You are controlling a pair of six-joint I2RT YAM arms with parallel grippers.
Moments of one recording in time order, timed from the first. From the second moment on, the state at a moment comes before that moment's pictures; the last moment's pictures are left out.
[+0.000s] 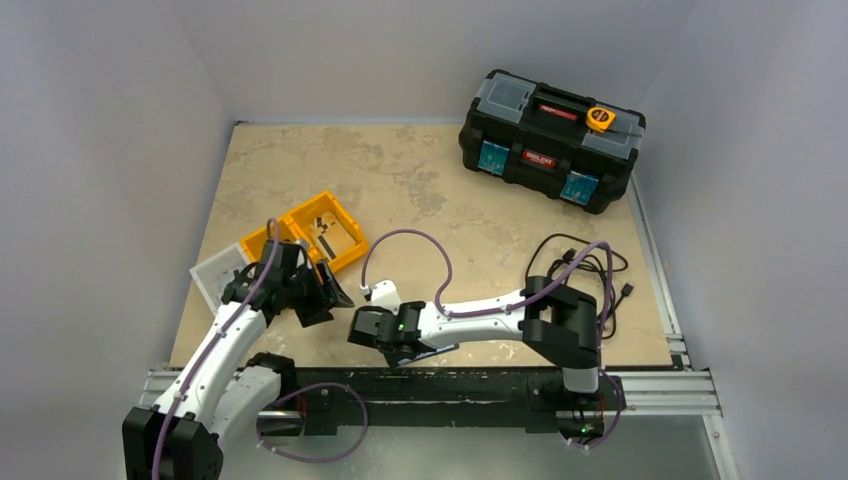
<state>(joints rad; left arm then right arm) -0.19 0.85 0.58 -0.79 0.30 -0.73 1.39 1.91 1.28 -0.64 0.37 0.90</state>
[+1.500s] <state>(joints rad) -0.33 0.95 0.36 -0.41 0.50 -0.87 1.34 1.69 1.27 -0.62 0.39 0.93</state>
